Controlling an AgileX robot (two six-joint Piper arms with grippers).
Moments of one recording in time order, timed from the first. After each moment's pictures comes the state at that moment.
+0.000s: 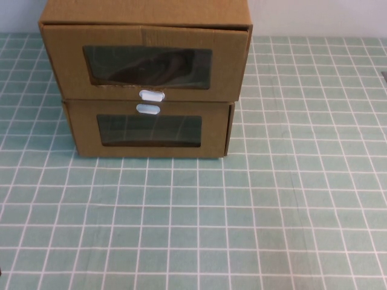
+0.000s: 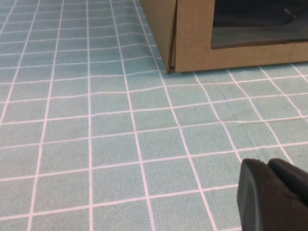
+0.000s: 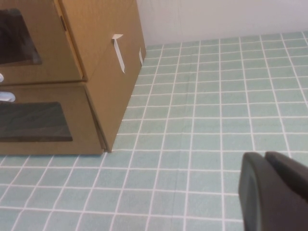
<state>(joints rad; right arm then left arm) 0.08 0.32 -0.38 0.37 0.41 -0.25 -0.19 -0.01 0.03 -0.09 0.38 0.08</state>
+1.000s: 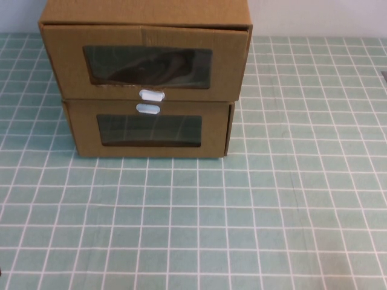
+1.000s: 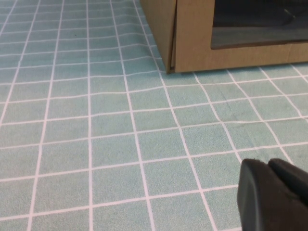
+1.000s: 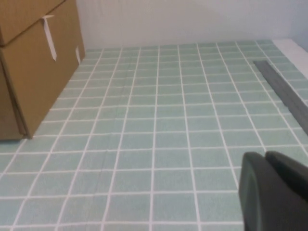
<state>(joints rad) 0.04 0.03 0.01 0.13 0.18 -0.11 -0.19 -0.01 0.03 -0.09 0.38 0.08</state>
